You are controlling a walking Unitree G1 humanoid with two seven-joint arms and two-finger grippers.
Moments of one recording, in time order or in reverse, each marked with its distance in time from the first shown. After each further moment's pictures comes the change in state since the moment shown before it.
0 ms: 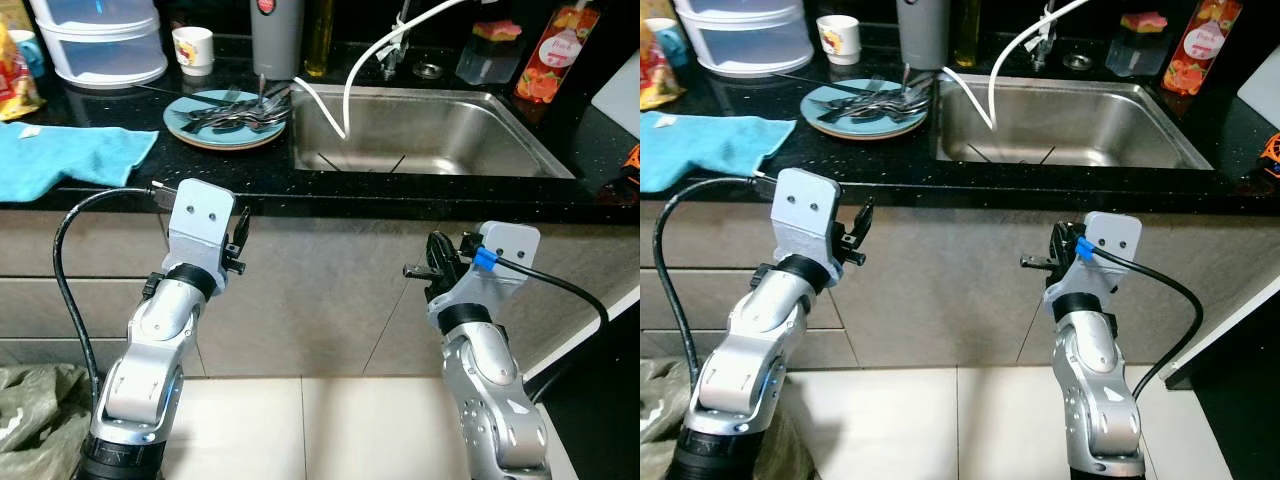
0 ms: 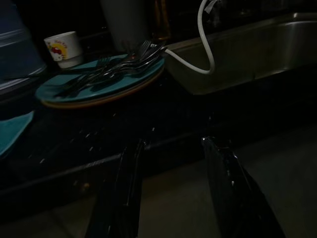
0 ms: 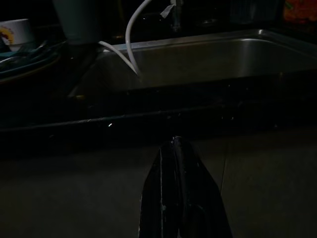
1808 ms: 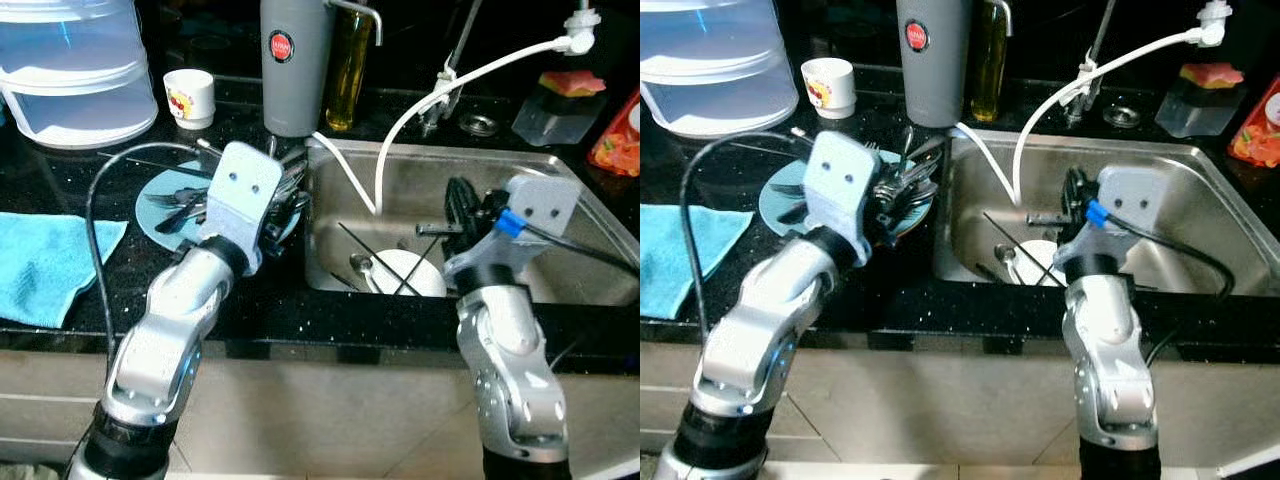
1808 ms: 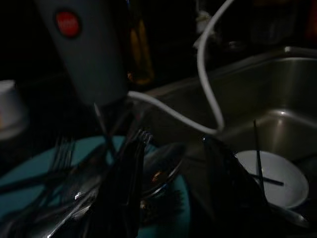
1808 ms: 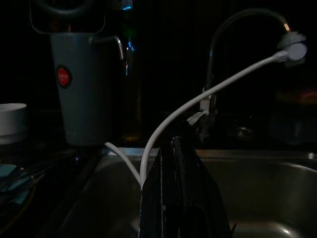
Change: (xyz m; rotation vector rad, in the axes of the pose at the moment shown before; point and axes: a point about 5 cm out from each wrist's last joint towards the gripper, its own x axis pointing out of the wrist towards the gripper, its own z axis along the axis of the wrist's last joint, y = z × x) left arm 0.019 -0.028 0.051 -0.062 0.012 -0.224; right arm 0.014 0.007 0.061 -0.092 -0.261 0.037
